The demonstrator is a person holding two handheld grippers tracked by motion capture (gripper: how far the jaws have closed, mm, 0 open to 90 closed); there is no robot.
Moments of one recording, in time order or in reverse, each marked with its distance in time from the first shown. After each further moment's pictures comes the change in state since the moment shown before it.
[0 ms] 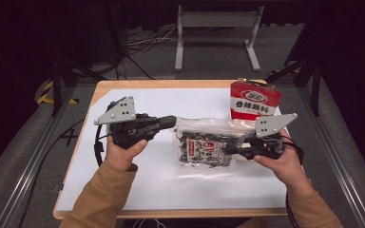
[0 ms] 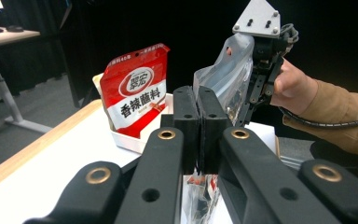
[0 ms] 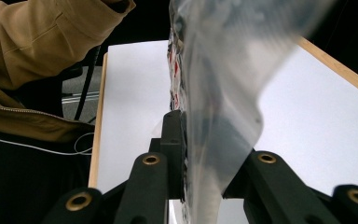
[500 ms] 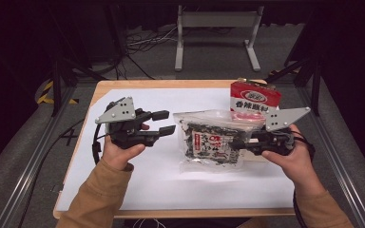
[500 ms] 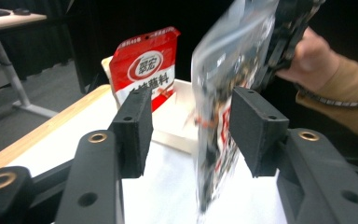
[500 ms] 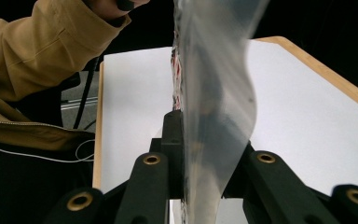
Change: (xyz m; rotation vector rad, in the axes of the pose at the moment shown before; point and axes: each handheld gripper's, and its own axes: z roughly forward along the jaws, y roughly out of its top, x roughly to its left) left arm 0.004 -0.006 -0.003 0.060 0.039 -0.005; right arm 0.001 0.016 -0.025 -0.003 -0.041 0.026
